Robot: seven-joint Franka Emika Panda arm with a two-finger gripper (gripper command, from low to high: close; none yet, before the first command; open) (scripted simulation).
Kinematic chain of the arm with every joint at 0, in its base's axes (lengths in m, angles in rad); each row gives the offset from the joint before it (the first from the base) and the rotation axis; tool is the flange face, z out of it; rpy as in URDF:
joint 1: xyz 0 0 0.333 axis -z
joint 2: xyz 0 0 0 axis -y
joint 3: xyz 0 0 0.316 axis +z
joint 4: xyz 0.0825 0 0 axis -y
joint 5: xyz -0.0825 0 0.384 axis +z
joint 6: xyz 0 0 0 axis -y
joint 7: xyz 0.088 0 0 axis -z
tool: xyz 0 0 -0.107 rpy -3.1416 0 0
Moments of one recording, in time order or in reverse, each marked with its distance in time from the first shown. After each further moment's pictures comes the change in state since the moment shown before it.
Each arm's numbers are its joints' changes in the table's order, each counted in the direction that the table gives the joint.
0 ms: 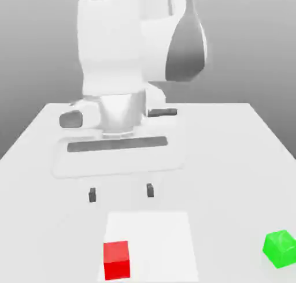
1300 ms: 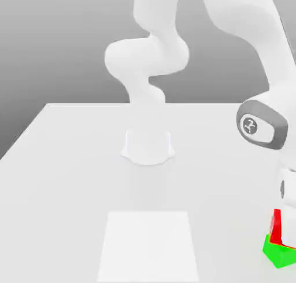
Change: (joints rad) arm -0.330 -0.283 0.335 0.118 -0.234 0.042 -0.239
